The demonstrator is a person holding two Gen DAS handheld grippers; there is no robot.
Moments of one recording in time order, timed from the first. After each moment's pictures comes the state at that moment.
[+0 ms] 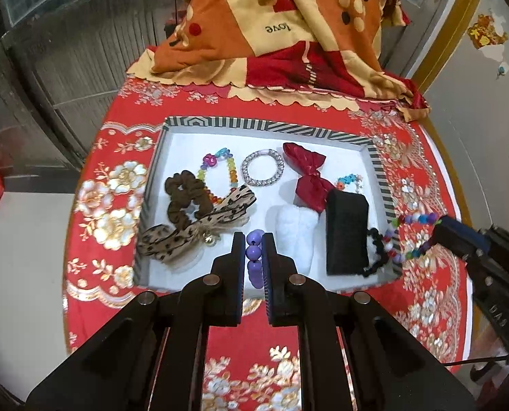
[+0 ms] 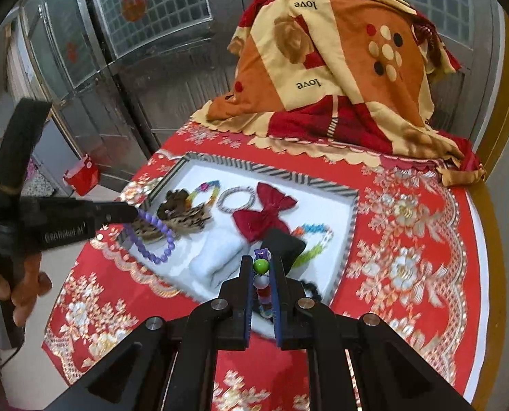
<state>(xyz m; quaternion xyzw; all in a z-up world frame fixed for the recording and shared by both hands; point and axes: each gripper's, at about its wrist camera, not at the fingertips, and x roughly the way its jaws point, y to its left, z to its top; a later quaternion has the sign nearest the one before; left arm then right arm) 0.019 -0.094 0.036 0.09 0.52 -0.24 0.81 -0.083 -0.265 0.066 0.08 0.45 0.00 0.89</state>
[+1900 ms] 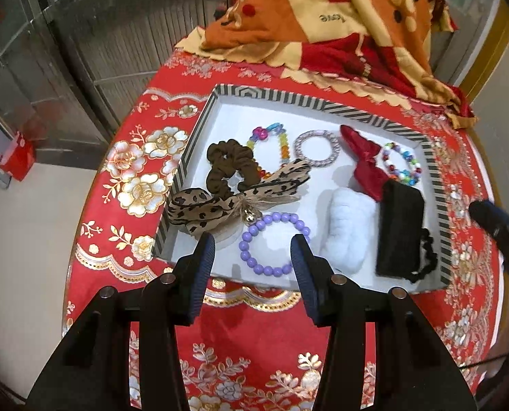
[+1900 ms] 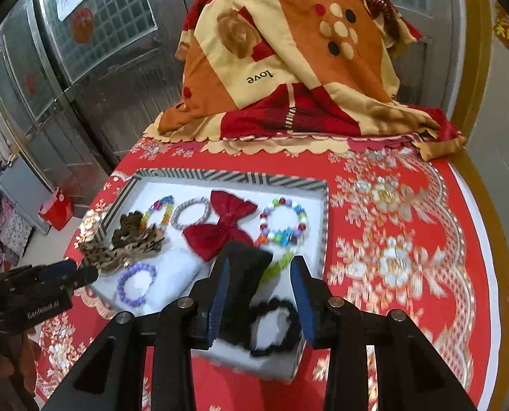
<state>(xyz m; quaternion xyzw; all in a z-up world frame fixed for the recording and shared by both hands) 0.004 -0.068 0.004 0.08 0.51 -0.15 0.84 -0.068 -0.285 0.033 0.14 0.44 -0.08 0.88</state>
